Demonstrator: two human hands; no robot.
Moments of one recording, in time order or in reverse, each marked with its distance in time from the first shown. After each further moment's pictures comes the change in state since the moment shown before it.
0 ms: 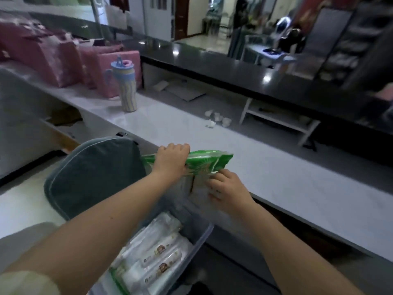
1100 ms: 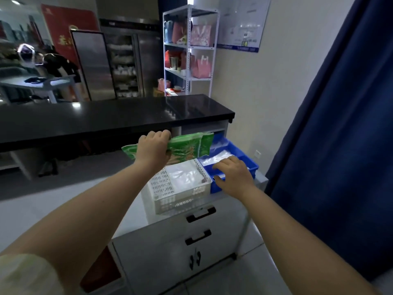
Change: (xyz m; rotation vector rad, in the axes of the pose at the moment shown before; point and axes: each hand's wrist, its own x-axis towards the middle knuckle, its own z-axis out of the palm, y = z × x) left_hand 0.022 0.850 -0.129 -0.392 0.345 0.809; right_hand -0.692 0.270 -0.430 -0.534 0.257 1.018
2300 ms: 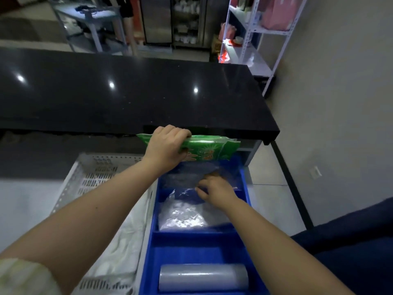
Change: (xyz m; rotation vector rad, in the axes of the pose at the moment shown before) left_hand 0.297 0.041 0.323 0.036 0.003 -0.076; right_hand 0.272 0.310 0.303 0.342 -0.601 -0.269
